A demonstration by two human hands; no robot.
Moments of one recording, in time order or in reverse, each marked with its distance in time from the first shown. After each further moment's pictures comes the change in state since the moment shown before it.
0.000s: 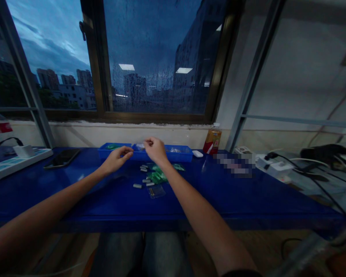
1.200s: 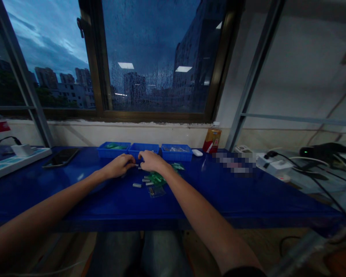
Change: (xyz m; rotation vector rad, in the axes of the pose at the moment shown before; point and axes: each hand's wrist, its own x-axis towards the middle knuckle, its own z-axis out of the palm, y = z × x) left_hand -0.005 -0.004 0.007 0.406 -0.342 0.144; right_hand -0.021 0.004 0.005 -0.641 -0.608 -0.184
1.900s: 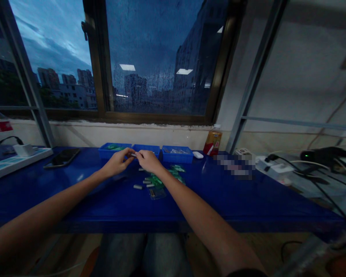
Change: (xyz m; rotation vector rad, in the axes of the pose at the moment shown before) left_hand 0.001 0.006 -0.008 -0.241 0.274 -0.046; right_hand 0.004 -0.019 0.001 0.326 0.241 0.032
